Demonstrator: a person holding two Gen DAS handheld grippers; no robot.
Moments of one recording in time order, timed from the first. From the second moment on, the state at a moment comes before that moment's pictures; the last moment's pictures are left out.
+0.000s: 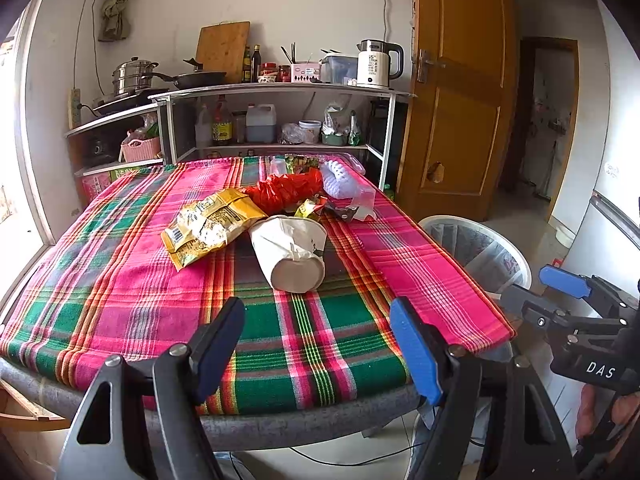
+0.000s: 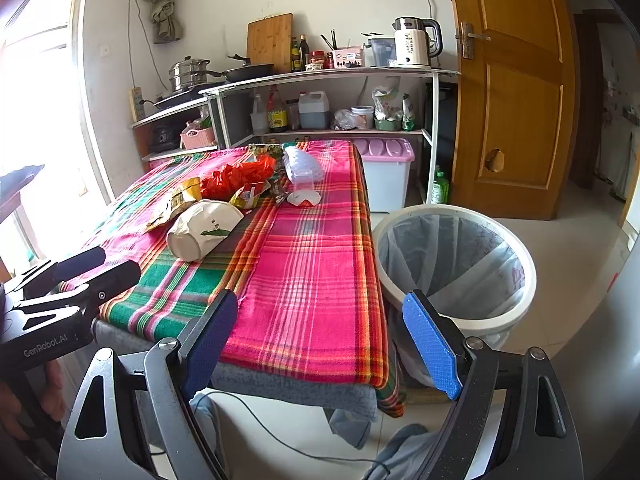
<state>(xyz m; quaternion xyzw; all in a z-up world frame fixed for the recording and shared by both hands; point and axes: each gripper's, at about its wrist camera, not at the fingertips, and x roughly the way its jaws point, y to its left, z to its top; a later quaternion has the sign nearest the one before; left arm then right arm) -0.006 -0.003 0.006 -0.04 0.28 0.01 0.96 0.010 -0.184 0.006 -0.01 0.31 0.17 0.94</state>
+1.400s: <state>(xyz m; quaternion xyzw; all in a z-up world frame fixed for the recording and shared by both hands) -0.008 -0.002 0.007 -0.04 0.28 0.01 0.96 0.009 -0.180 0.005 -0.02 0.31 0.17 0.94</state>
